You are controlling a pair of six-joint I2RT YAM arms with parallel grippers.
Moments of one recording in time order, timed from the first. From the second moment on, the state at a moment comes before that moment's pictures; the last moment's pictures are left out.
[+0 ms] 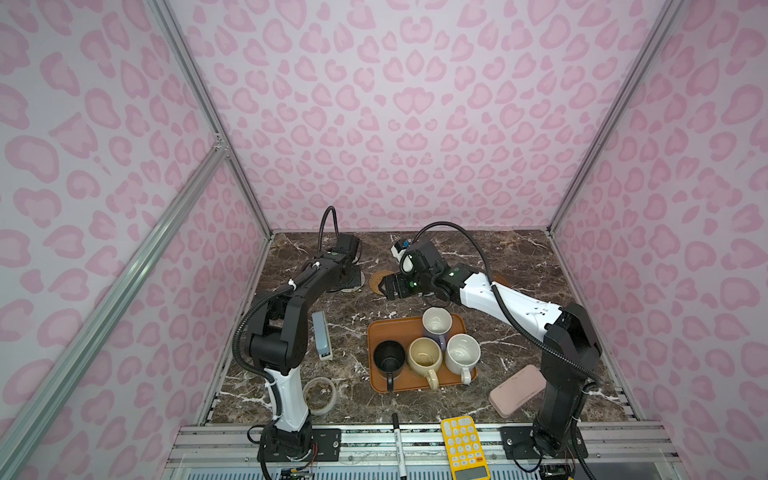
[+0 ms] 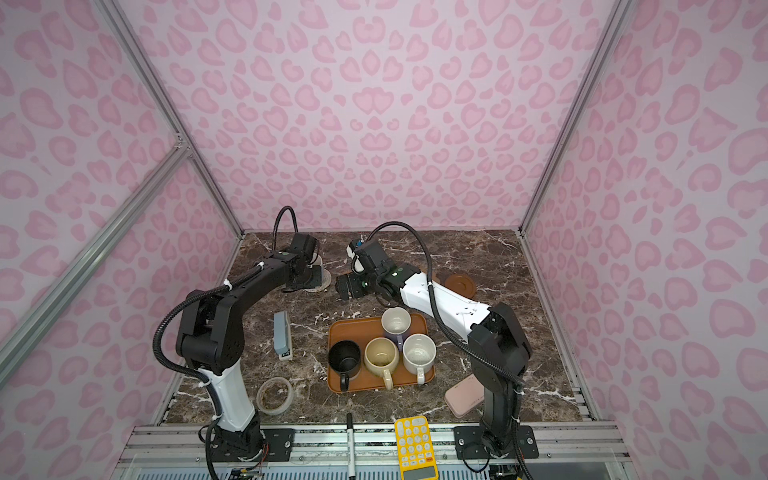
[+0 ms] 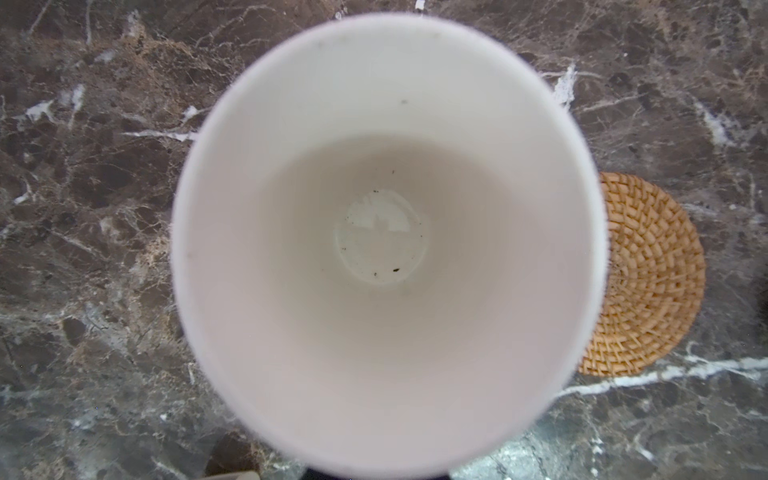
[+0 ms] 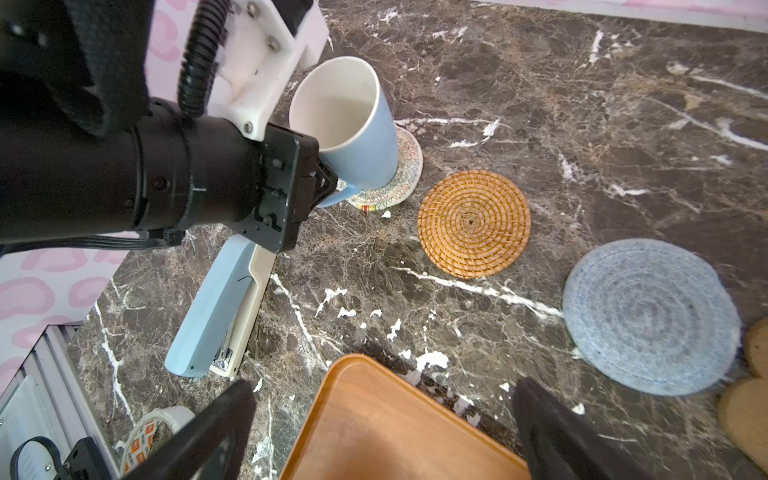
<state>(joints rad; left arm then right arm) -0.28 1.91 1.44 -0.66 -0.20 -0.31 0.76 1.84 1.54 -0.44 -0.10 0.36</state>
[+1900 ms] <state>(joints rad) -0.35 1.41 1.29 -0.75 -0.11 -0.51 0.75 1.44 1.31 -0.80 0.12 0.32</state>
